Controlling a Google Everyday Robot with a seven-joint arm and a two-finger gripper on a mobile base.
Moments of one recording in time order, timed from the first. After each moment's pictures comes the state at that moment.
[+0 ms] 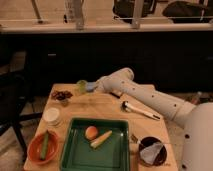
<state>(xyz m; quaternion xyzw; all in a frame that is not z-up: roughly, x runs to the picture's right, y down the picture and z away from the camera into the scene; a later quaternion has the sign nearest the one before) -0.050 -0.010 0.873 -0.07 -0.27 0.03 0.96</state>
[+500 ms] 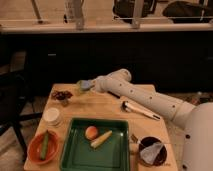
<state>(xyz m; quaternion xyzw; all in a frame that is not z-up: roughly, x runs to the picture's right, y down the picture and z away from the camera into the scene) -0.075 -0.023 0.865 -0.03 -0.29 -0.01 0.96</state>
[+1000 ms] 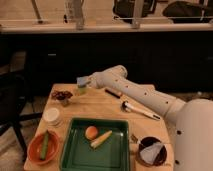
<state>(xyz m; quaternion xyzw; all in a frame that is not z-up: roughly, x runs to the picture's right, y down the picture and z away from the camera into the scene) -0.099 -0.044 0.872 -0.02 -0.31 -0.04 0.95</state>
